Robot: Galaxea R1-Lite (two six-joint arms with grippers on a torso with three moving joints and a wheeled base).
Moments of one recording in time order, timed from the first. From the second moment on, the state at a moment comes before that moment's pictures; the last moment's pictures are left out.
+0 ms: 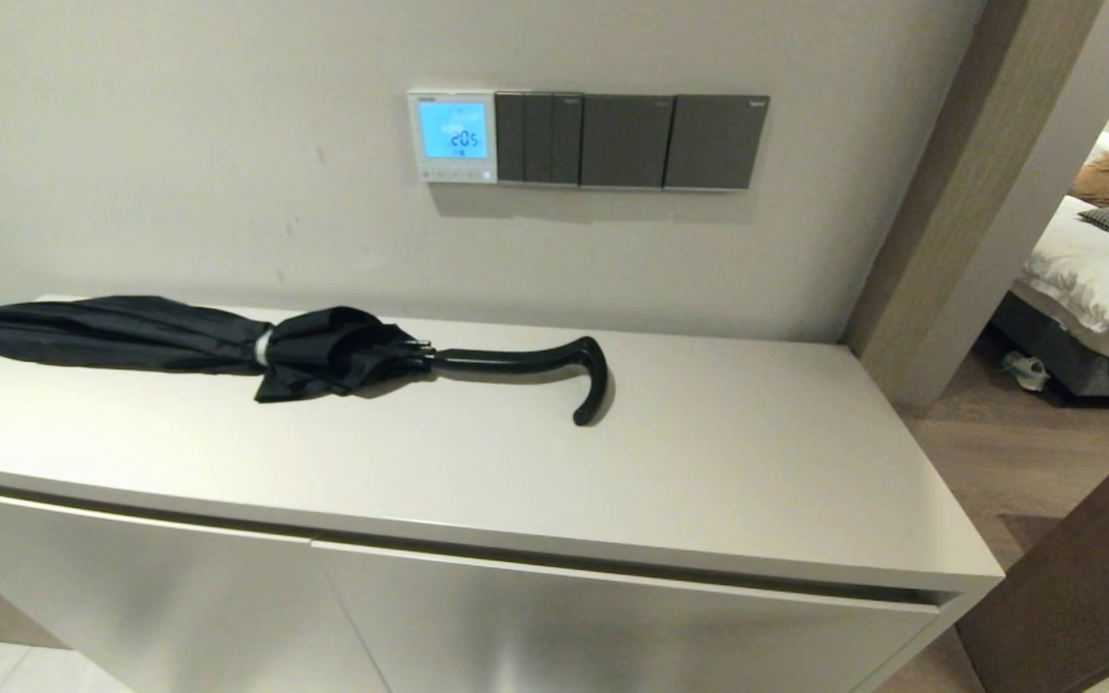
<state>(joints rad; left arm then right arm) -0.01 0.00 -0.05 0.12 0.01 0.05 0.00 0.01 0.00 0.00 0.00 -0.01</state>
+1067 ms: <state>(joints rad) -0.01 0.00 -0.04 0.11 0.00 0.04 0.00 0.01 0.00 0.00 0.00 -0.01</state>
